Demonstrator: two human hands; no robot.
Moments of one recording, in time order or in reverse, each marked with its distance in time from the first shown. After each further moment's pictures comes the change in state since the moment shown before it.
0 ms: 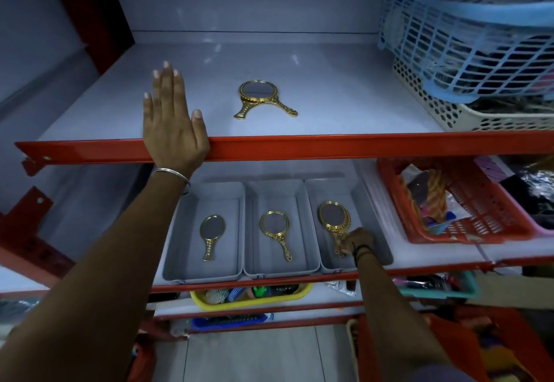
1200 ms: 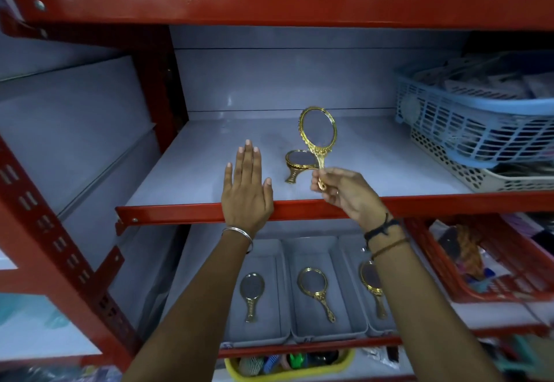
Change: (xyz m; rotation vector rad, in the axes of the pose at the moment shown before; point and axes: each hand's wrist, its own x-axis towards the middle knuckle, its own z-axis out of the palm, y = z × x) left_hand 0.004 -0.004 -0.015 -0.012 -0.136 0.084; right_hand -0.196 -0.234 -0.071 0.813 -0.399 -0.634
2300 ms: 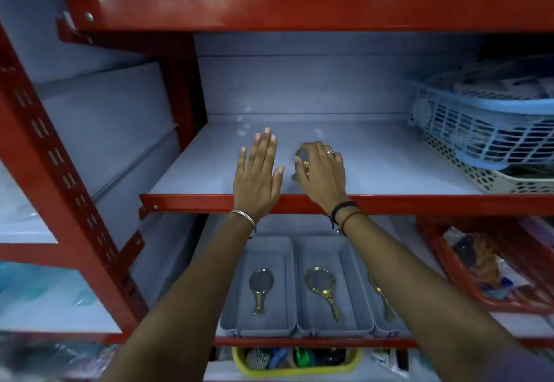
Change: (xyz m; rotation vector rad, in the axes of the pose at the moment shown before) left_hand 0.006 -0.002 -0.010 -0.113 0.155 0.168; right_hand 0.021 0.016 0.048 -1.204 0.373 -0.810
